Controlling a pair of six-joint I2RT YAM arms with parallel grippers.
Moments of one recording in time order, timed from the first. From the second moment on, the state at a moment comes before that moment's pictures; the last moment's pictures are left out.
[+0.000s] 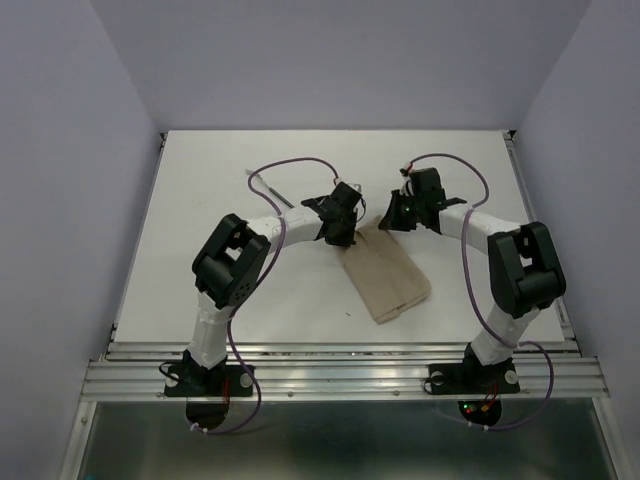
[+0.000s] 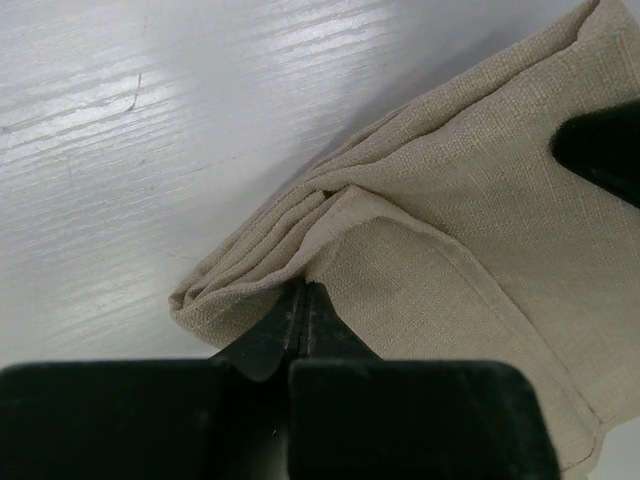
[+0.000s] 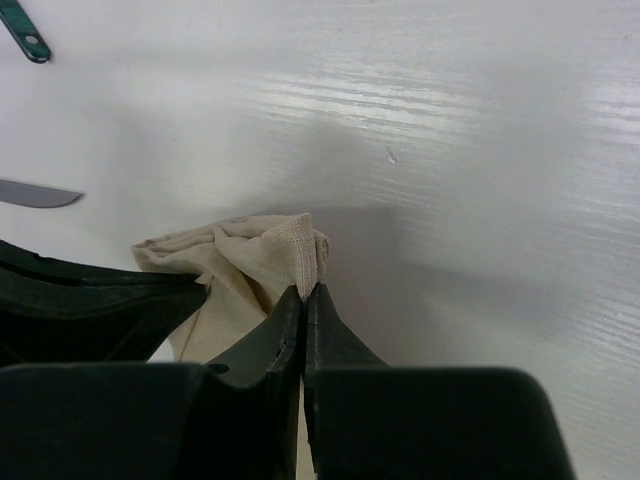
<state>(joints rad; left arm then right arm) -0.75 2.04 1.44 -0.38 -0.03 -0.51 0.29 1.76 1.09 -0.16 -0.30 0.42</state>
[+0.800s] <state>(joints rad) -0.75 2.04 1.42 -0.35 0.00 -0.52 0.48 1.68 1.03 -0.14 -0.13 0.60</state>
